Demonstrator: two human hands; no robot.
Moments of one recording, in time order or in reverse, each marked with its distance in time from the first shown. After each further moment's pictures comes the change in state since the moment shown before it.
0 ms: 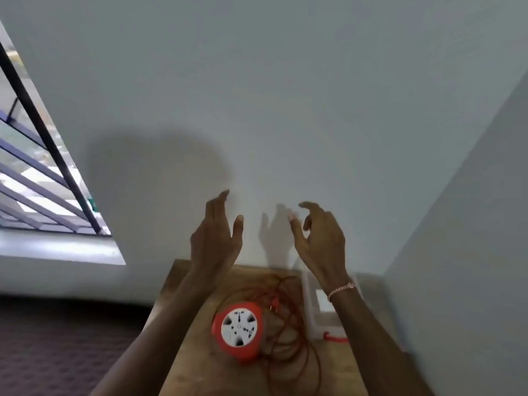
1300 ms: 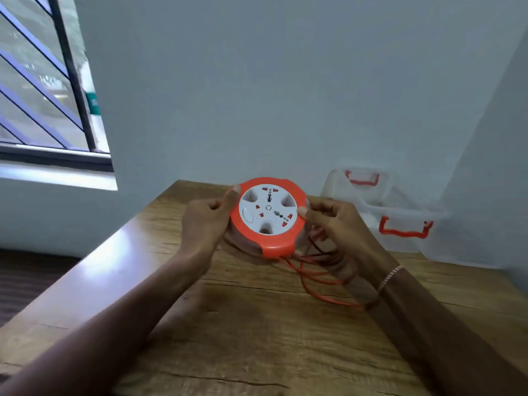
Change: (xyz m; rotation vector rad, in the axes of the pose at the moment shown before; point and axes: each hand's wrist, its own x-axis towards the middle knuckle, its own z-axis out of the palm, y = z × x) left_hand -0.241 -0.190 0.130 -0.617 0.035 -0.378; right_hand -0.251 0.124 0.161 0.785 -0.378 0.218
